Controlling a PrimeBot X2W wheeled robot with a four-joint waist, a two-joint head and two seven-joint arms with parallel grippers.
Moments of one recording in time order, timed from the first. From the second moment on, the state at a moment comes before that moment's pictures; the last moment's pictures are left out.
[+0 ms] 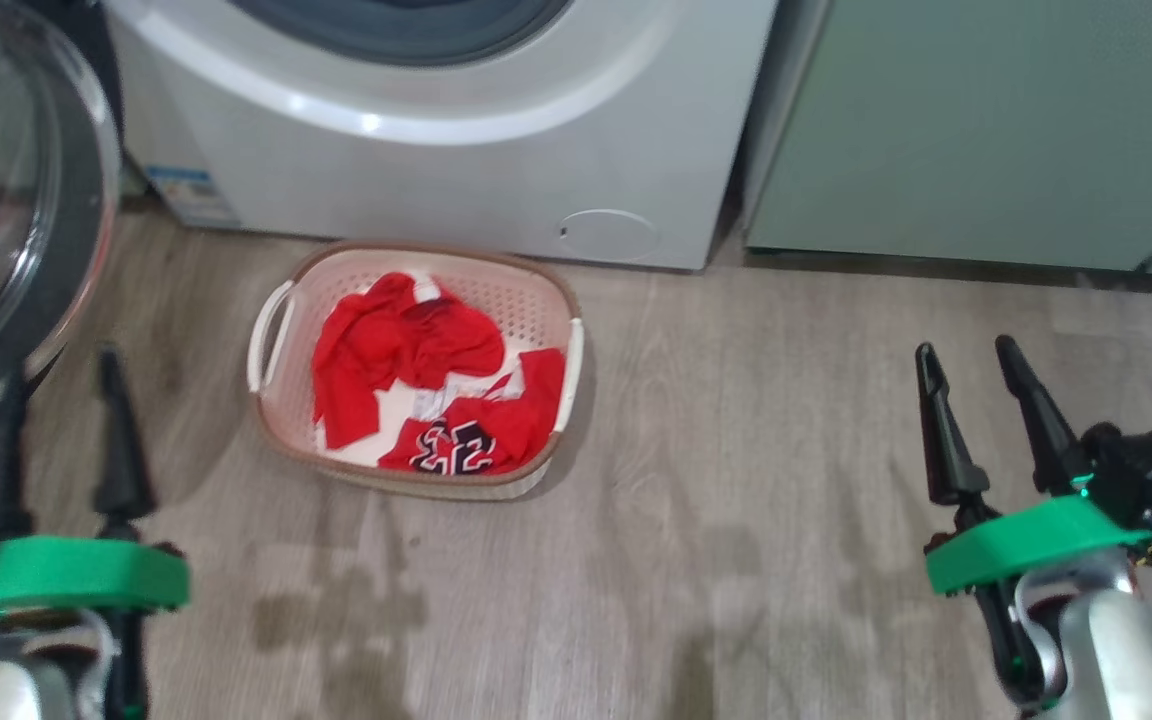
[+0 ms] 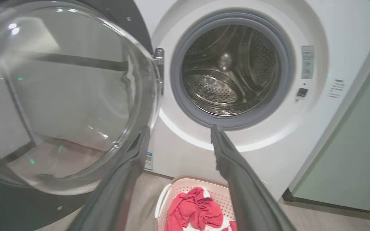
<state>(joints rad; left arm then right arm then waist) -0.03 0.06 0.25 -0.11 -0.24 -0.08 -0.12 -0.08 -0.05 -0.05 0.10 0.22 0.13 -0.17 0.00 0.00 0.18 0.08</state>
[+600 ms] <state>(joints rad) 0.05 0.06 0.09 -0.08 -0.18 -0.08 -0.09 0.02 -0.05 -0.04 0.09 0.22 0.13 -0.17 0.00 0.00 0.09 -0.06</state>
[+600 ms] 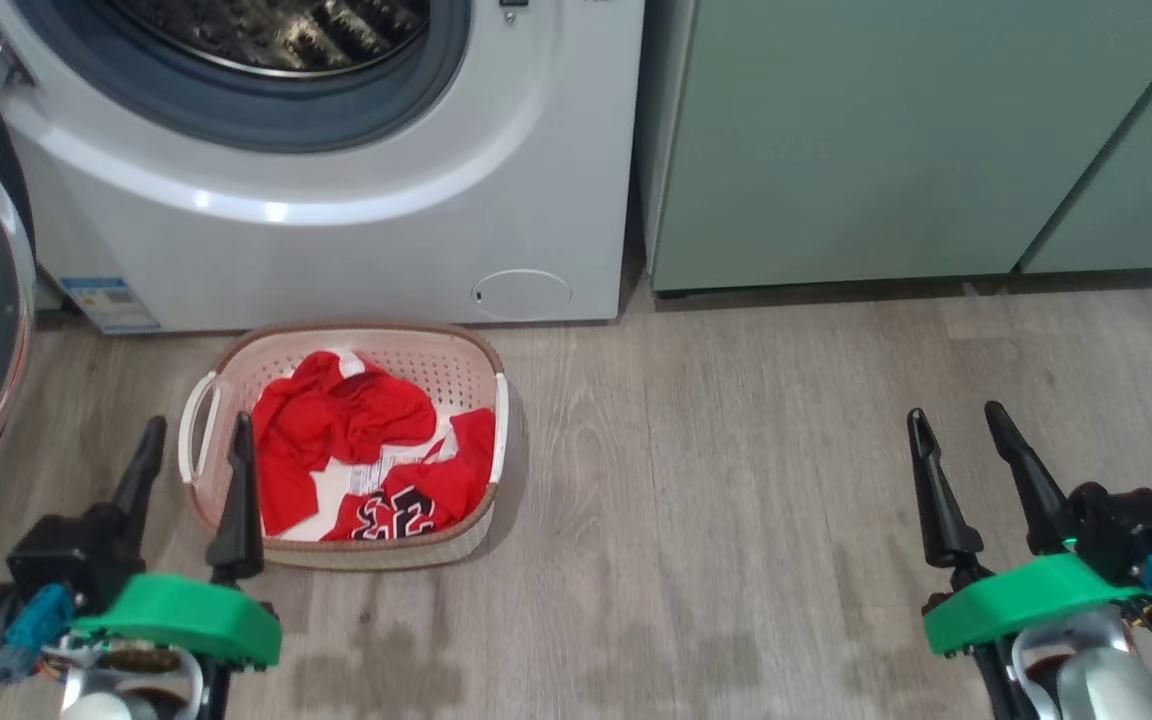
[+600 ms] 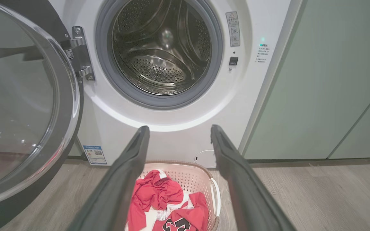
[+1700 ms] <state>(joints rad) 0.09 0.06 0.06 -0.05 -0.17 -0.06 -0.09 0.04 -0.05 -0.05 0.05 0.21 0.13 -0.16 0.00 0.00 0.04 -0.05</state>
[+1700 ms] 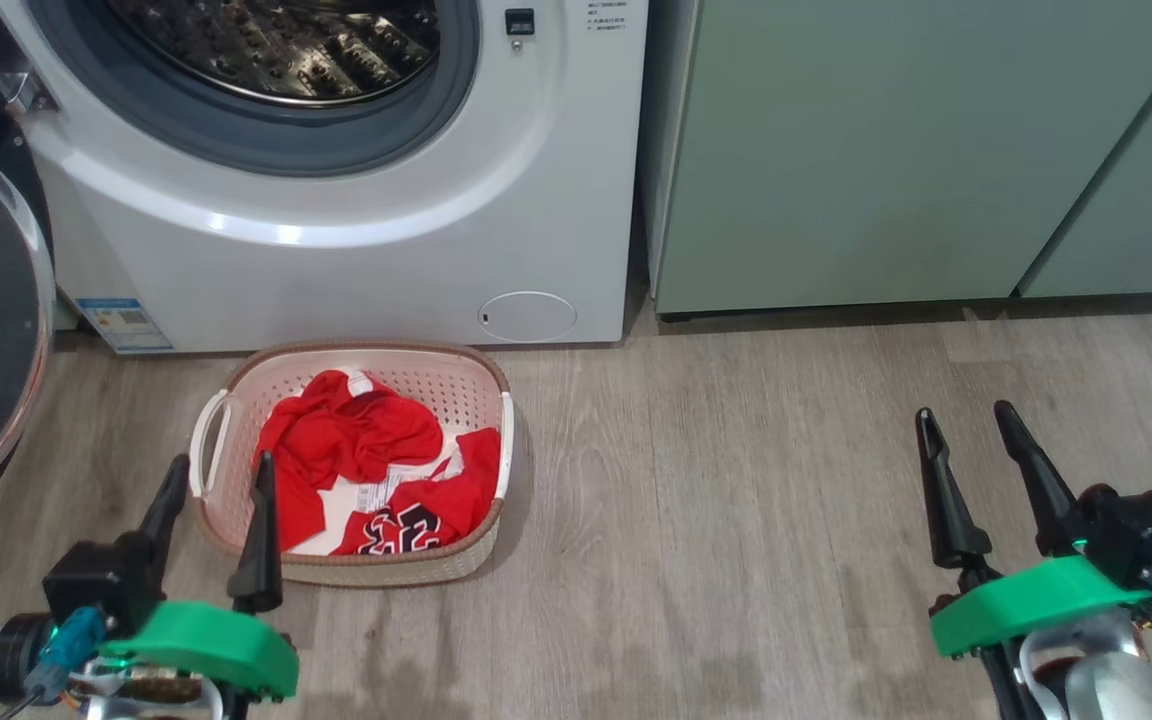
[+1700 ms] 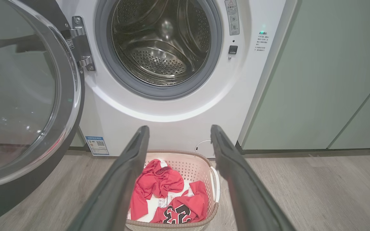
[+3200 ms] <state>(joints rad) 0.09 0.07 0.00 -0.05 -0.18 -0.02 -0.09 0.05 -0.05 -0.05 0.07 0.22 0.13 -0.16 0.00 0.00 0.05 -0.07</state>
